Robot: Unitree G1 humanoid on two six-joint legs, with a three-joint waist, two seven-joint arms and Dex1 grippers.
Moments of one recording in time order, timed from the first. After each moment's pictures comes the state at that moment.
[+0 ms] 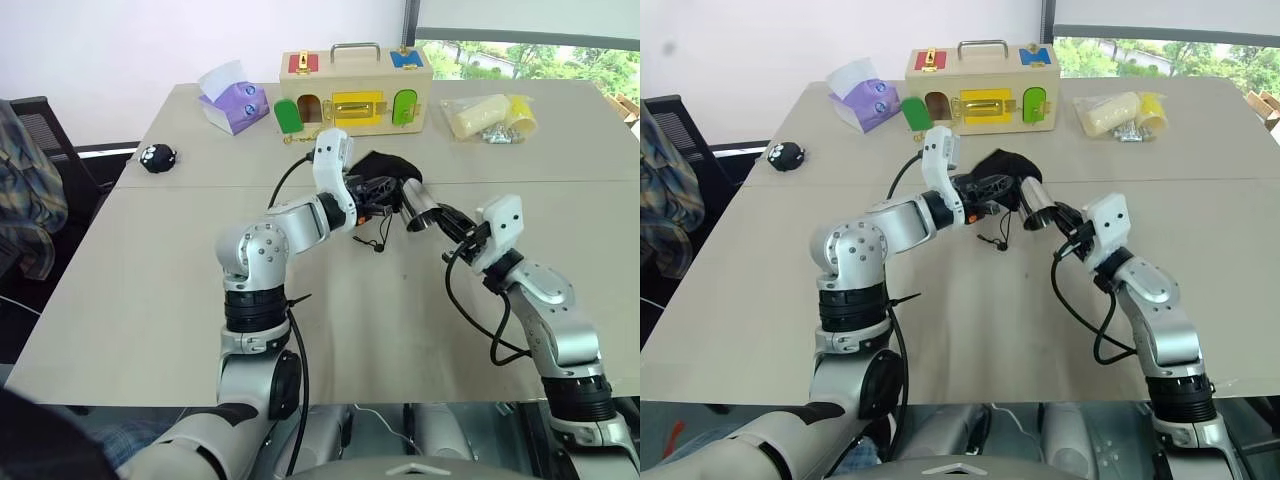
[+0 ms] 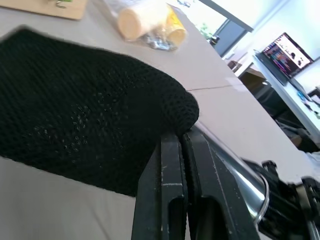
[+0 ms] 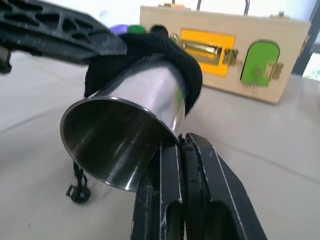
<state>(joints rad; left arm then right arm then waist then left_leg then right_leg) -0.77 0.01 0.18 -0.14 -0.63 1.19 -0.20 -0.26 -0.34 0.00 -0.22 0.27 0.25 0.49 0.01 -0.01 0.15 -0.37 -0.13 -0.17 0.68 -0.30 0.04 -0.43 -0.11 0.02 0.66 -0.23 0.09</state>
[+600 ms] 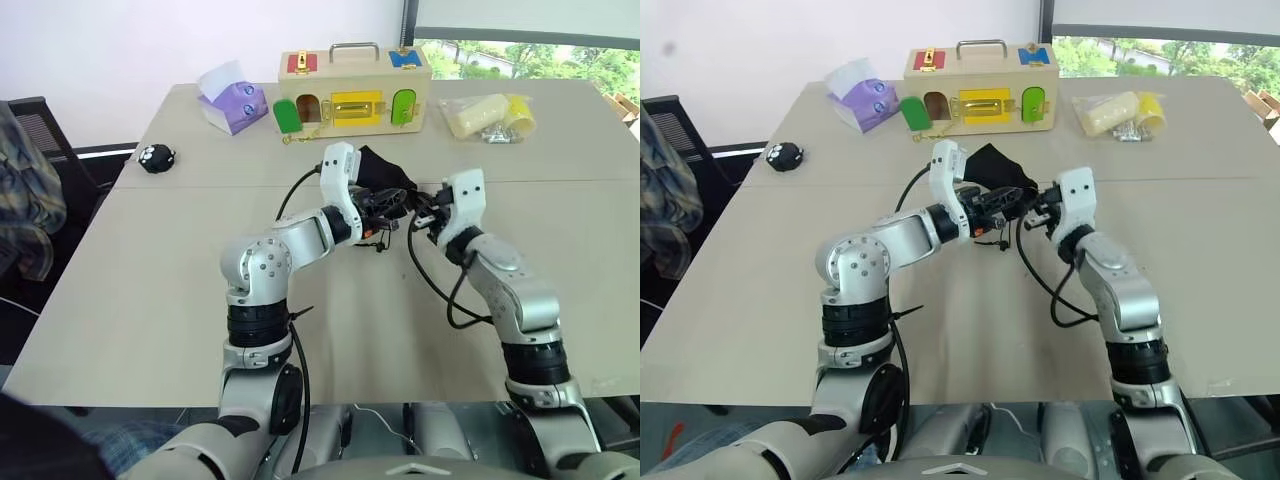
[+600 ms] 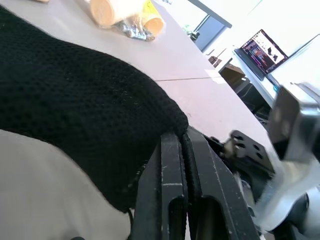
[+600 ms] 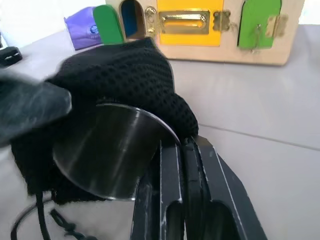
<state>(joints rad) -0.69 -0.03 0.15 -0.19 -0.67 1.19 -0.20 -0.49 -0.12 -0.01 -0.14 0.26 0.65 0.21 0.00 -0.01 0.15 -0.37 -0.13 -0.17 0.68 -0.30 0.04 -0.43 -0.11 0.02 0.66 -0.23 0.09</state>
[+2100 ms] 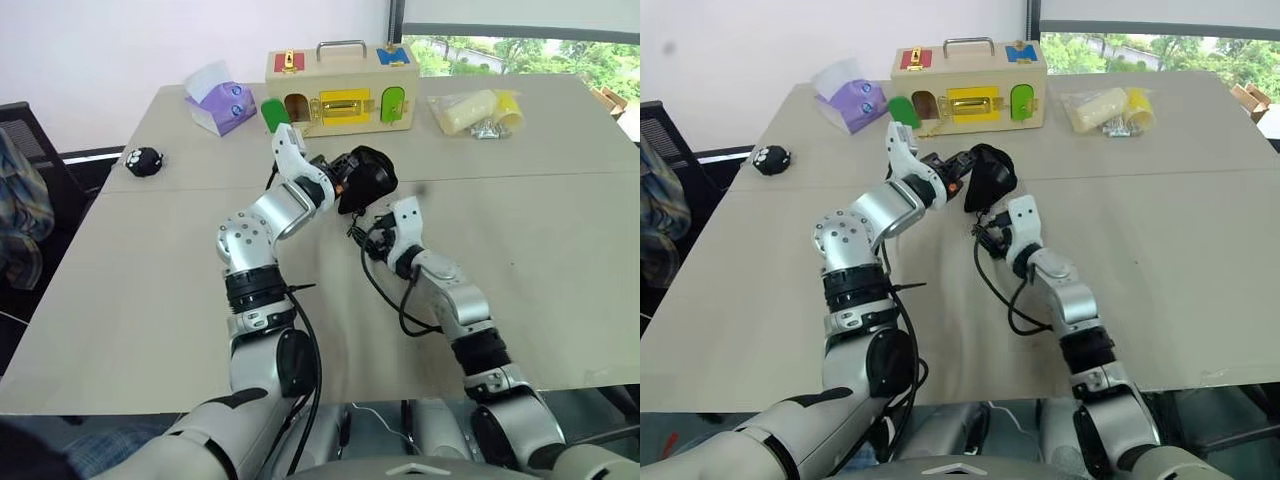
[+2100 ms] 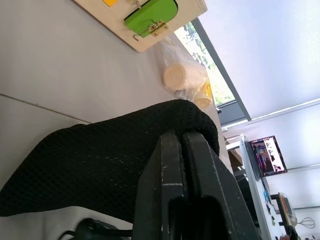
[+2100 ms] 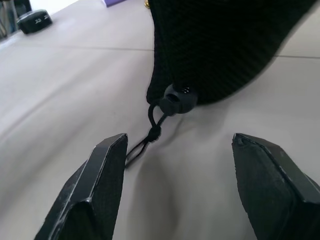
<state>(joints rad) -0.88 -0.07 0.52 0.14 -0.89 1.04 0.17 -0.54 0.07 0.12 0.32 0.21 0.32 0.29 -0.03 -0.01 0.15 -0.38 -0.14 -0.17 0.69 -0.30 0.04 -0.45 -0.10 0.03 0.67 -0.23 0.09</state>
